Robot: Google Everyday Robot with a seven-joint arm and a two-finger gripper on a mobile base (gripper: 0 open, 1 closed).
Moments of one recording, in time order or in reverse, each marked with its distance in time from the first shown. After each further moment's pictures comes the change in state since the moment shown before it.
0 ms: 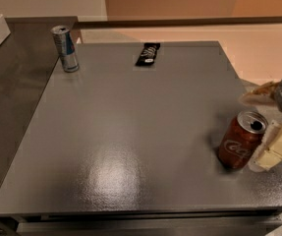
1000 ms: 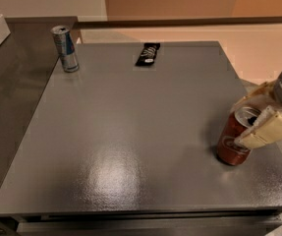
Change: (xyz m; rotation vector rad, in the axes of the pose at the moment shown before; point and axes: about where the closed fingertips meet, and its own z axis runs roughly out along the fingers) arm -0.019 0.000 -0.006 -0.031 -0.085 0.035
